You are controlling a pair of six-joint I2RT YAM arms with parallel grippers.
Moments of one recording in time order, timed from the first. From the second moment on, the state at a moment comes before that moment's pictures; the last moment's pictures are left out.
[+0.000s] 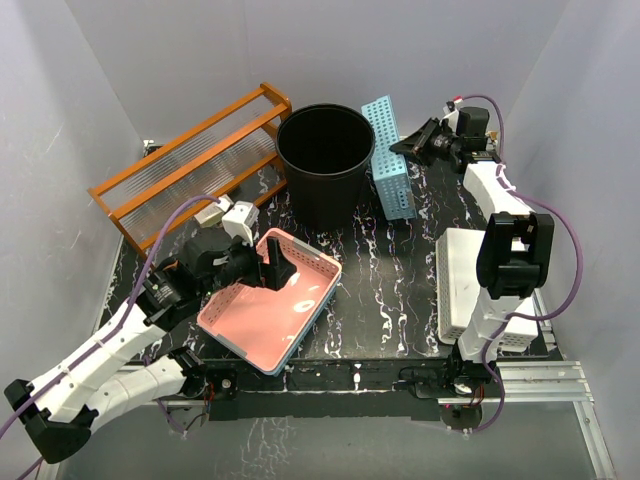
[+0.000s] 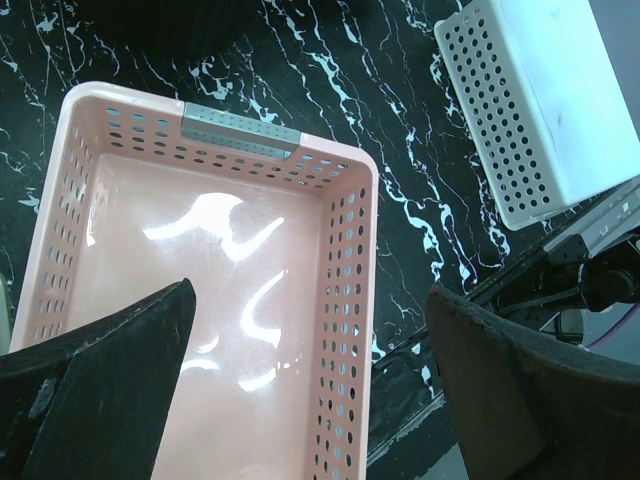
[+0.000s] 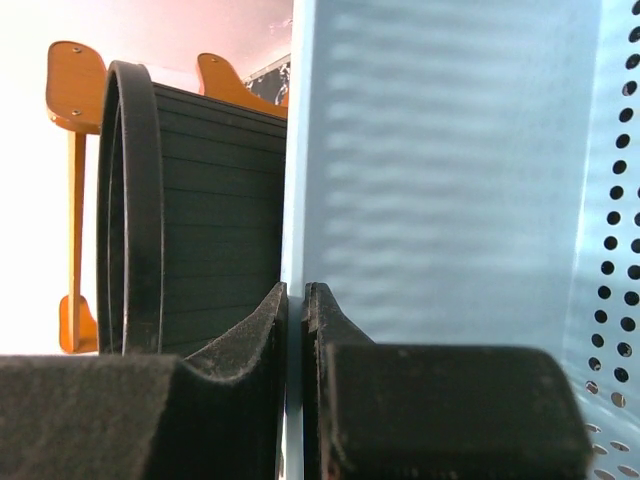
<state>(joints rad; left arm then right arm) -0.78 0.82 0.90 -0.57 -0.04 -0.47 -0.05 1.90 1.57 -0.11 -0.73 0.79</state>
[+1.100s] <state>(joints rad) -0.78 0.93 0.91 -0.51 0.05 -0.43 -0.24 1.92 1.41 0.12 -0.90 0.89</state>
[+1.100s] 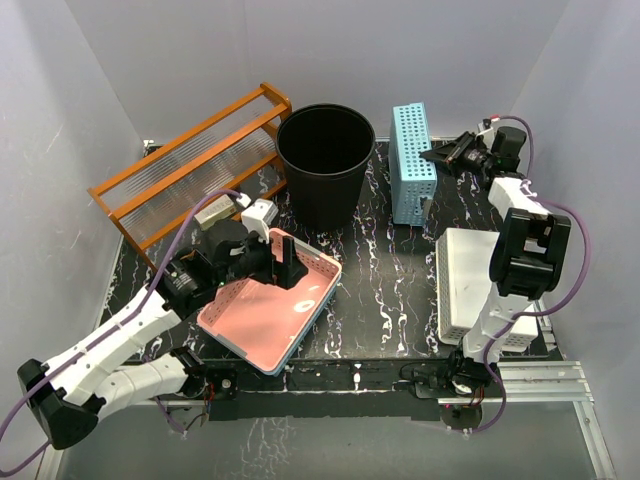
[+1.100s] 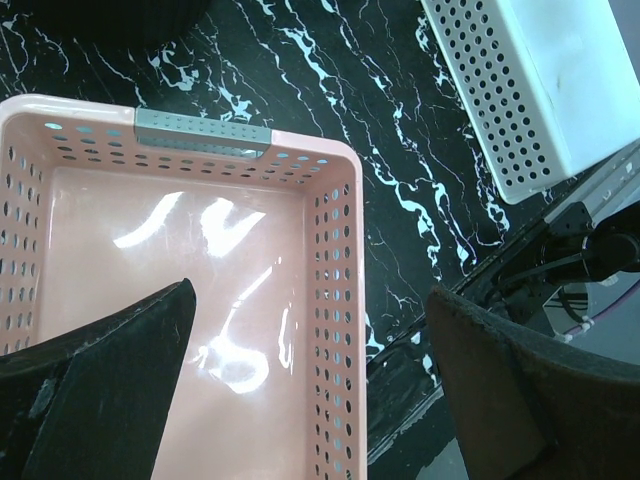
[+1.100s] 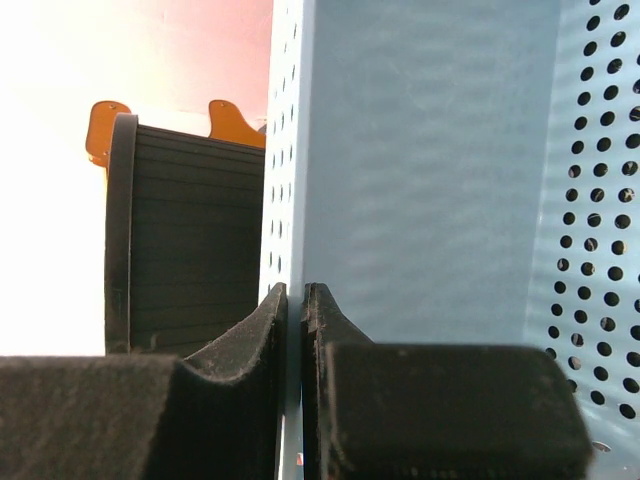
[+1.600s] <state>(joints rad) -0.78 0.95 0.93 -0.47 0.10 -0.39 -0.37 1.90 1.34 0.18 -0.96 0.95</state>
